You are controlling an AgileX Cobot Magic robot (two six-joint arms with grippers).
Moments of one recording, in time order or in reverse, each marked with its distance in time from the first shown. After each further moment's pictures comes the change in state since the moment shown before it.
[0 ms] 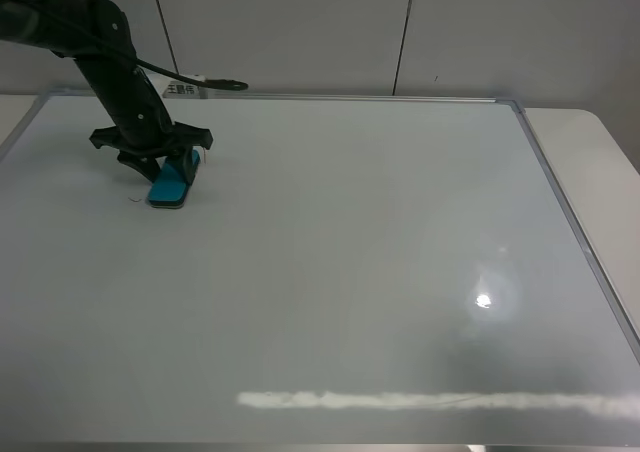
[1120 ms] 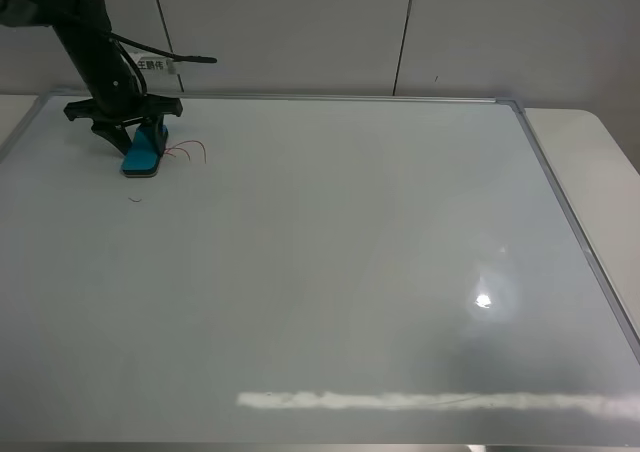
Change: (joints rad) left arm 0.065 0.259 -0.496 0.033 0.311 0.000; right arm 0.000 0.000 0.000 0.000 0.000 0.000
